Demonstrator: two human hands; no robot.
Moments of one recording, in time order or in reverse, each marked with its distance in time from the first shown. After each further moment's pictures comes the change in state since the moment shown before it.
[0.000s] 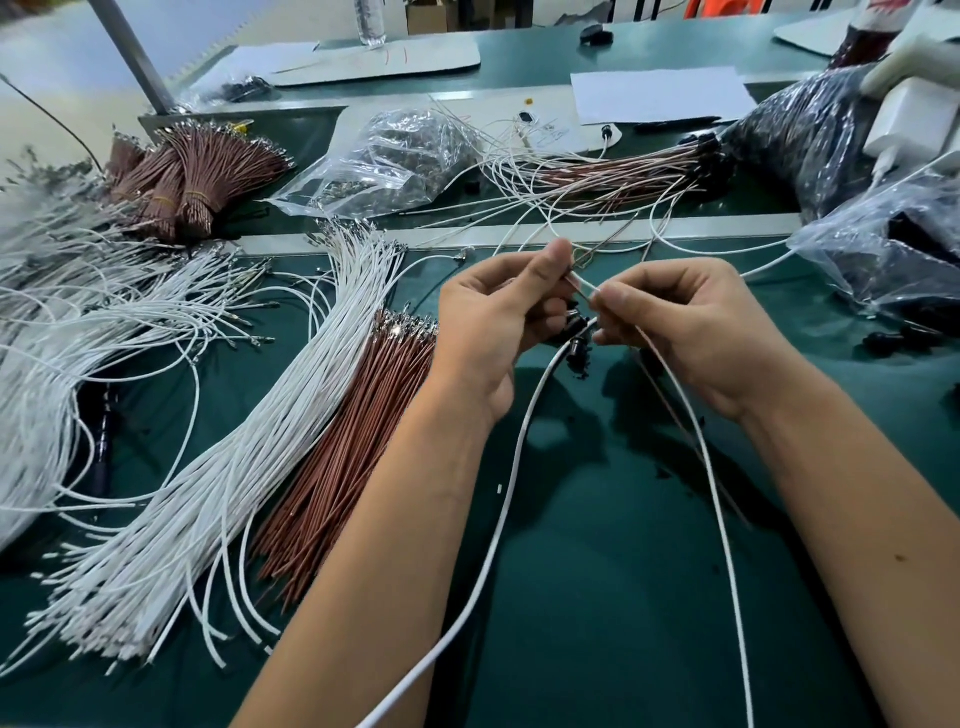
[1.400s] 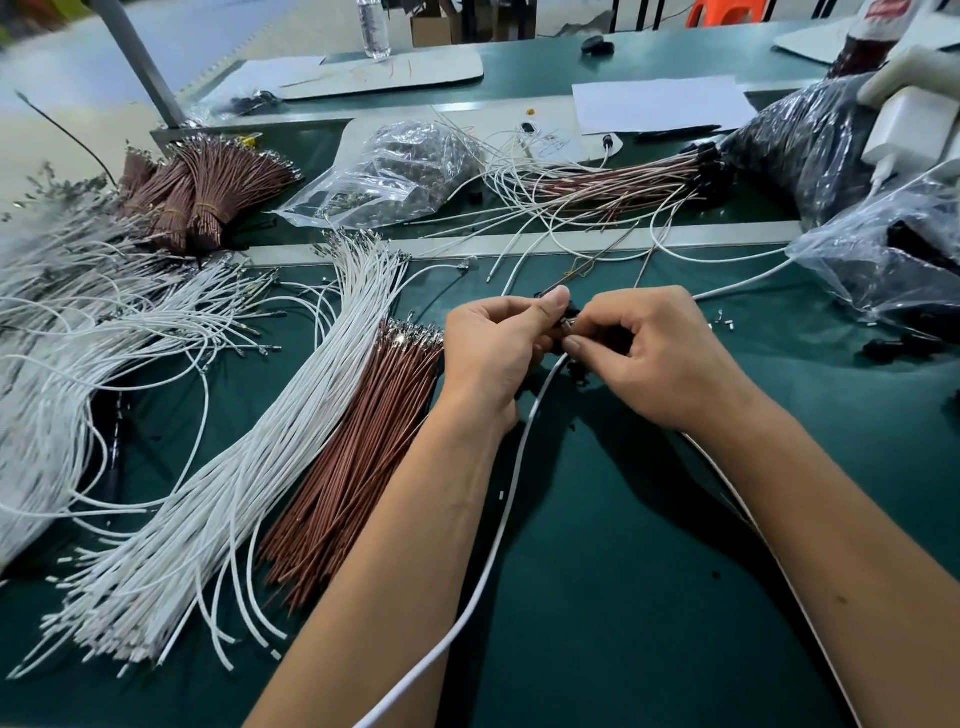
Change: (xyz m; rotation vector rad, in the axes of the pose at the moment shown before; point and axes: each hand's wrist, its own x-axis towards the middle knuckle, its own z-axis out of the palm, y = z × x) left_hand 0.008 -0.019 -0.002 0.134 0.160 -0.058; right_hand -0.004 0.000 0.020 -0.800 -0.012 -0.257
